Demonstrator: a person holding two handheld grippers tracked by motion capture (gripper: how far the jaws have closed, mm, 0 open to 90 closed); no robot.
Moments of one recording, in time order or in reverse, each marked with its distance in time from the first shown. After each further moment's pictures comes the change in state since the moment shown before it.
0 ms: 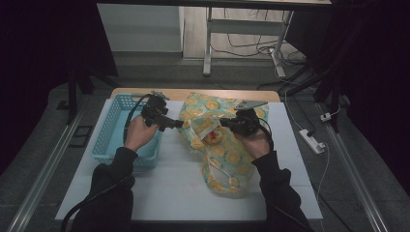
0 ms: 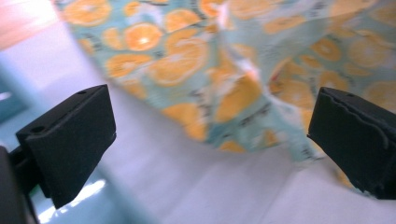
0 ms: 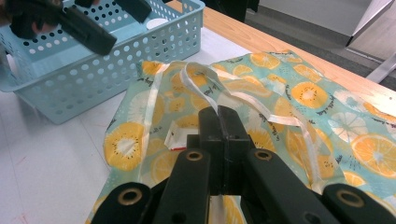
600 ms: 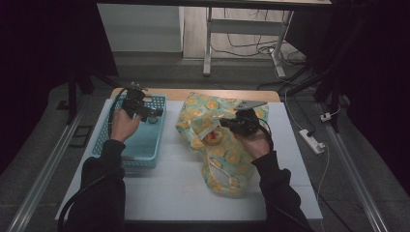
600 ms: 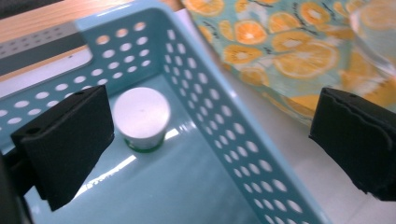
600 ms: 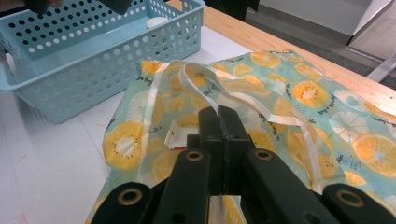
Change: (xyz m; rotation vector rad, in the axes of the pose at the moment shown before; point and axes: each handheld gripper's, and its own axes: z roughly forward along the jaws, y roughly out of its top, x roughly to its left) left arm 0.062 -0.015 -0.019 -0.009 0.166 -0.154; right arm 0.000 0.000 0.001 0.002 0.001 0.000
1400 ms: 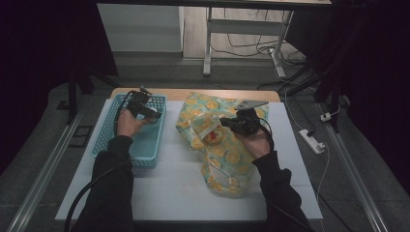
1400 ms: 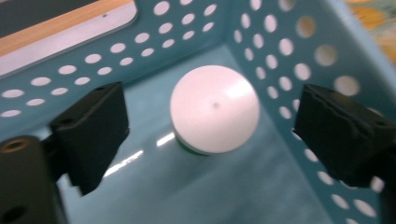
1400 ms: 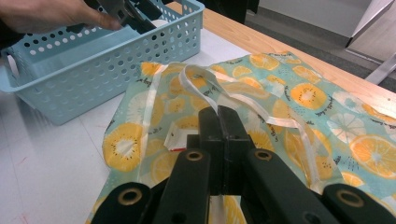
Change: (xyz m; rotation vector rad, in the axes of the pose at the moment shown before) left arm 0.021 -0.001 0.051 0.154 0.154 0.003; right arm 0.000 0.001 -0.003 -0.009 -0.001 0.000
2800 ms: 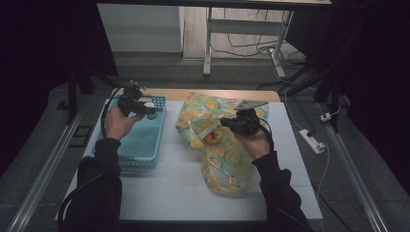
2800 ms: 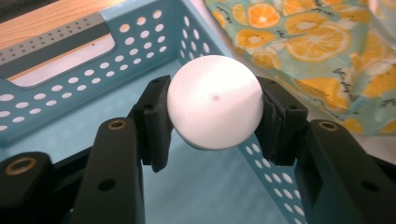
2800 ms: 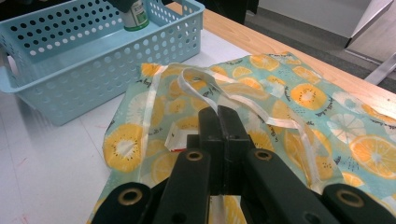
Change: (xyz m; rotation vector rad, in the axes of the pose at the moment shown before) left arm -0.020 -0.008 -0.078 -0.099 -0.105 0.056; right arm 0.001 0.000 -0.001 0.000 -0.004 -0.001
